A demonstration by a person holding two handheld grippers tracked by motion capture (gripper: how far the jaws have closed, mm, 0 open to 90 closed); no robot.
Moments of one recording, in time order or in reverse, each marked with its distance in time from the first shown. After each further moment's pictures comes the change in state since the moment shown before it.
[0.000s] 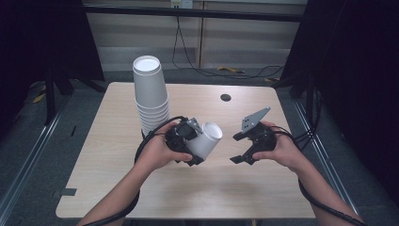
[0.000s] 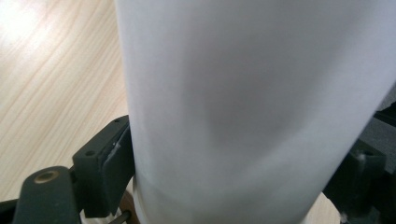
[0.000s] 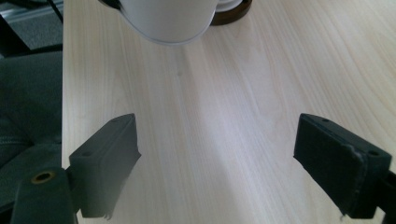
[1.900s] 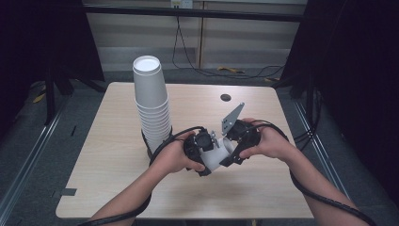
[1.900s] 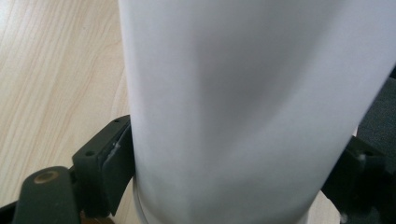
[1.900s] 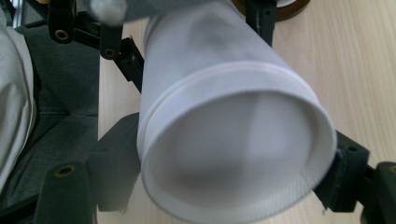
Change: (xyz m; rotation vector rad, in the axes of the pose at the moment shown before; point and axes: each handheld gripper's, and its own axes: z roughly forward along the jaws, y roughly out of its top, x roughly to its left) left arm -0.021 0.022 0.039 0.178 -0.045 0.139; right arm 0.013 0.050 0.018 0.175 0.133 -0.087
